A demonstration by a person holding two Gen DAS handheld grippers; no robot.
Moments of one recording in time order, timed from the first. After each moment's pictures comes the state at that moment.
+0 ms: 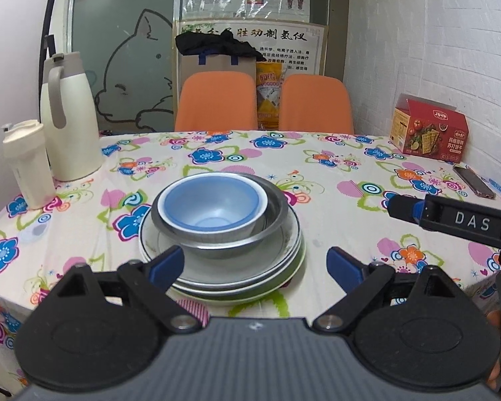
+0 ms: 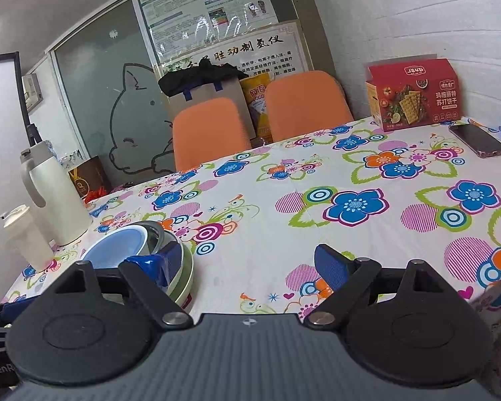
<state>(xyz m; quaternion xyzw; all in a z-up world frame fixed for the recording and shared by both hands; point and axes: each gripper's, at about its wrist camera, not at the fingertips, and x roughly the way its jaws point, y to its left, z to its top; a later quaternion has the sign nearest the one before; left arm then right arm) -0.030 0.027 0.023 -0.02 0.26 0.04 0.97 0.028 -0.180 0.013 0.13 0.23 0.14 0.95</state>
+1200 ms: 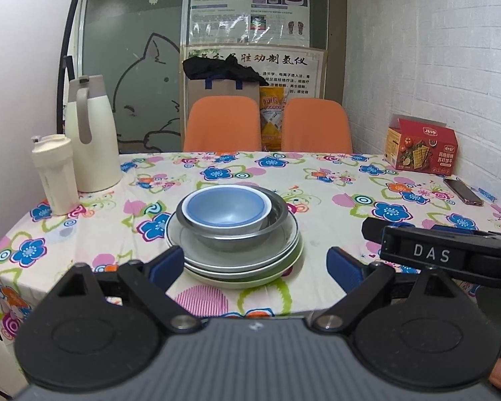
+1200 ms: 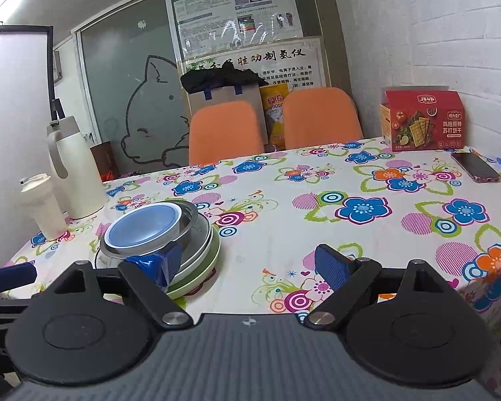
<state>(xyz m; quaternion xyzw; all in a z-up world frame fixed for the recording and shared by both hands) -0.093 0.027 0.038 -0.02 0.21 0.04 0.98 -0.024 -0.154 0.022 0.07 0.21 0.14 0.96</state>
